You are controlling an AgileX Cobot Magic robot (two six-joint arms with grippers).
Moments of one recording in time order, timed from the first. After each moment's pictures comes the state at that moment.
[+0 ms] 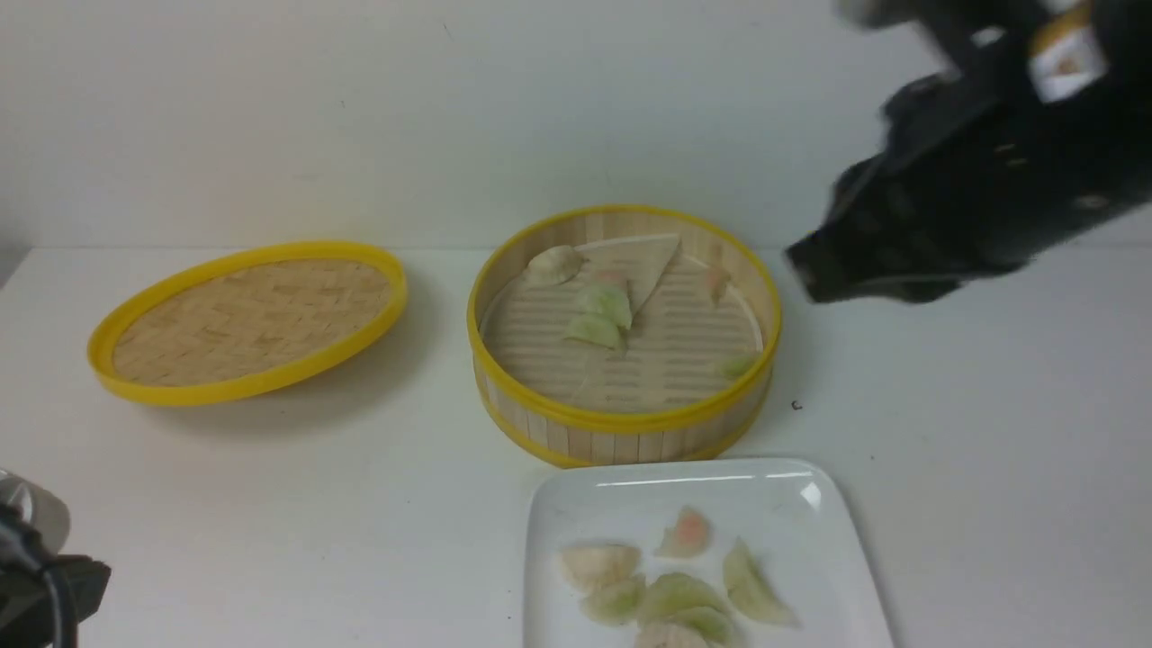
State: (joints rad) right arm 0.62 1.20 -1.43 0.07 1.22 0.09; left arm -0.40 0.56 -0.71 0.00 0.95 0.00
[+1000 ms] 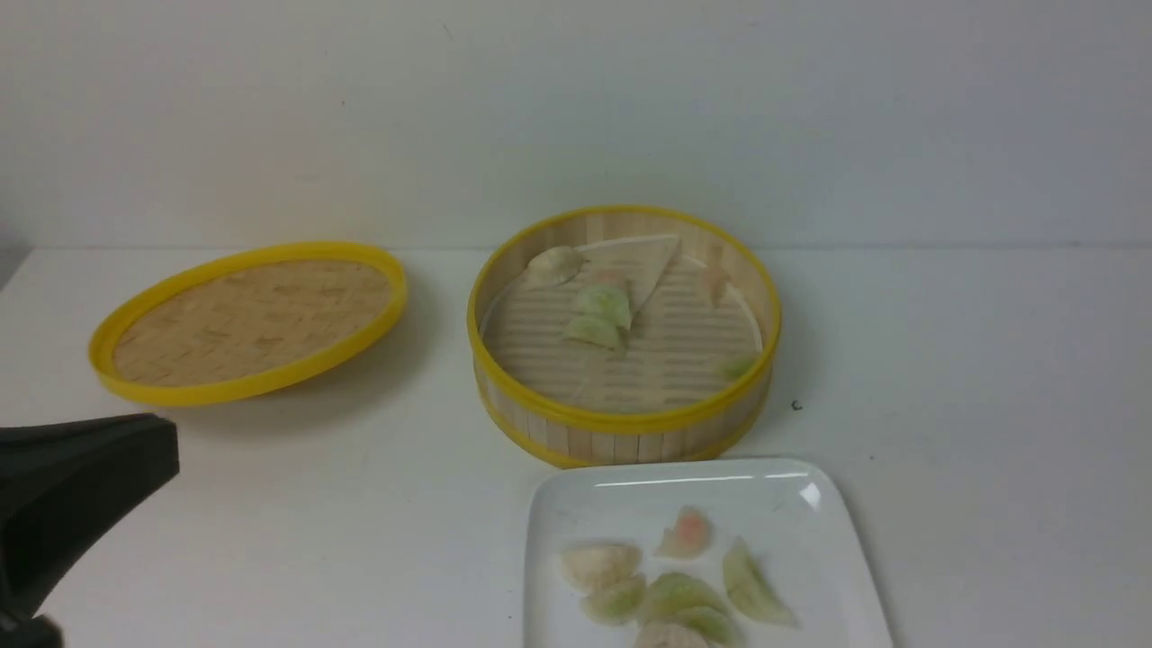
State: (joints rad) right arm 0.62 -0.02 -0.50 -0.14 0.41 0.28; left arm -0.40 0.48 -0.71 -0.30 0.67 0.10
